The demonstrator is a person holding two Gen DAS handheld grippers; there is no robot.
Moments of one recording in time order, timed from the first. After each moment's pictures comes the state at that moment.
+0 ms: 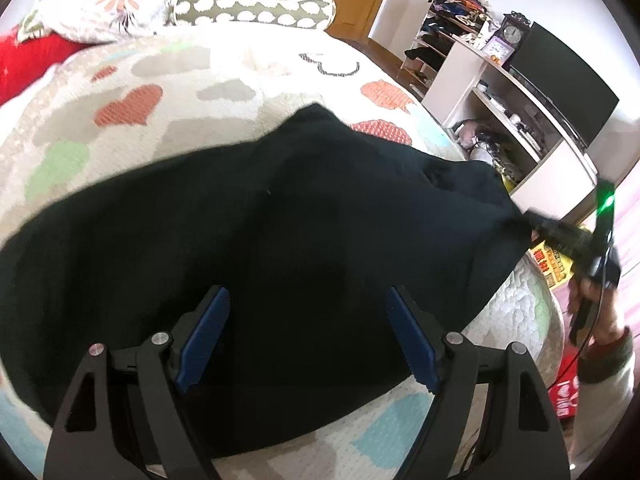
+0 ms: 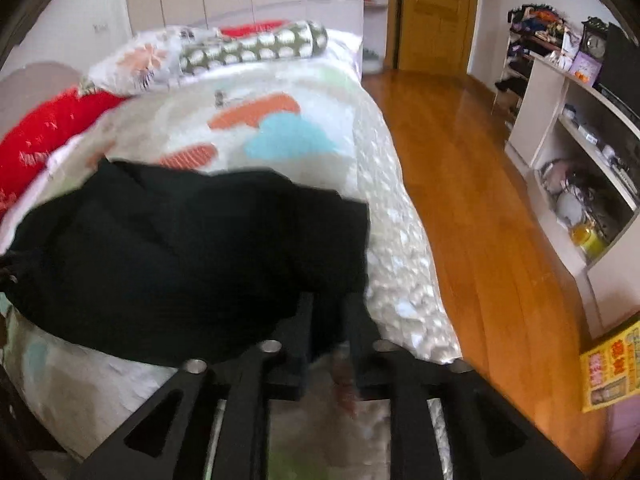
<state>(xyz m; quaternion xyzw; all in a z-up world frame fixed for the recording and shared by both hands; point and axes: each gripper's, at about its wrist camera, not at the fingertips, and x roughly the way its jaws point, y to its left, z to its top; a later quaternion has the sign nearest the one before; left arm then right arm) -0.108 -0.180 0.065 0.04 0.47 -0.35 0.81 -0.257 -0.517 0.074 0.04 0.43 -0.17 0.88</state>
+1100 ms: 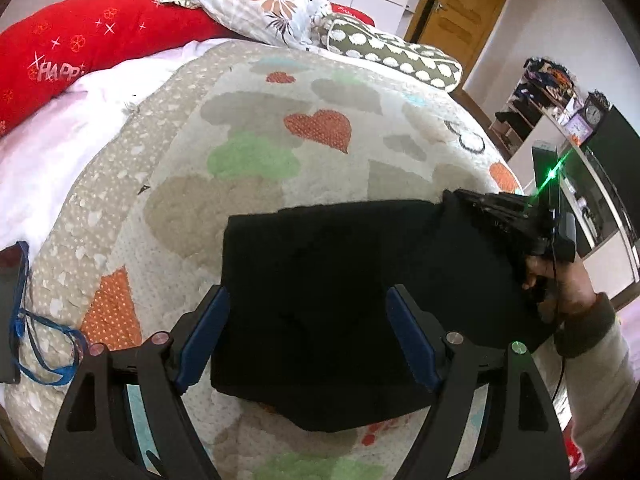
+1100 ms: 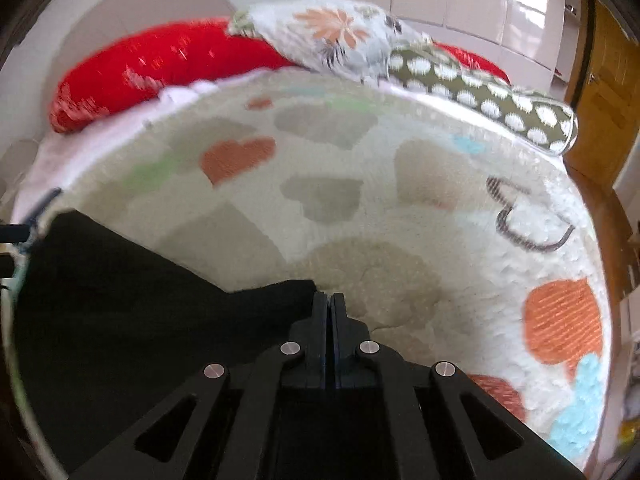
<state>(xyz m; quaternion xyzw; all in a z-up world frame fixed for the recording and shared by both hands) -0.061 -0.047 0.074 -0.03 0.47 -0.20 0.86 -0.016 -0.344 0.034 -0.09 0.43 0.10 0.89</state>
